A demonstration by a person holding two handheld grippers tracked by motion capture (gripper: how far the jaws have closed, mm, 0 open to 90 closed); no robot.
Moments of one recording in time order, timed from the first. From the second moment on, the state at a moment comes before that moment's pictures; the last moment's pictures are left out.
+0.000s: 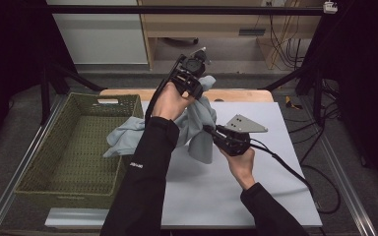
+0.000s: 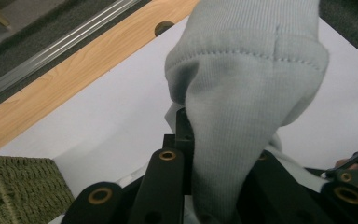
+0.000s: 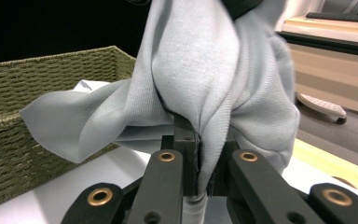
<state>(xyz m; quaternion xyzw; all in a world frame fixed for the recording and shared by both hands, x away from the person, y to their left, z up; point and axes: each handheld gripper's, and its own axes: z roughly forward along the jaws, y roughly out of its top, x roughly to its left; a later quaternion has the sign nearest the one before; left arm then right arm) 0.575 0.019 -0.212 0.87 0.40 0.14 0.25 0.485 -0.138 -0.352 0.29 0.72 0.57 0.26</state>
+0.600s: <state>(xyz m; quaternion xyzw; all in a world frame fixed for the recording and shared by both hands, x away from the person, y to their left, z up) 0.563 0.001 -0.211 0.88 0.37 0.13 0.25 0.470 -0.180 -0.344 0.30 0.72 0.56 0.28</state>
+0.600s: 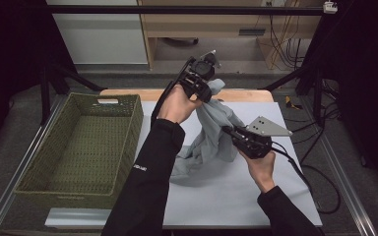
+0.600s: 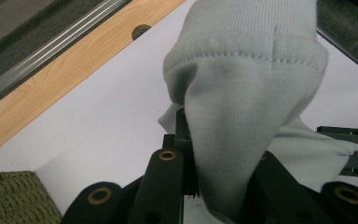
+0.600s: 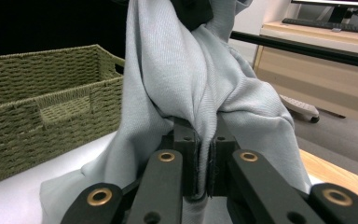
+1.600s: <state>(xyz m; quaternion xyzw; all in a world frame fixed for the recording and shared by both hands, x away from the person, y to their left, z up) 0.563 0.016 -0.261 0.89 0.35 0.12 0.25 0.439 -0.222 -0.395 0.35 0.66 0.60 0.27</state>
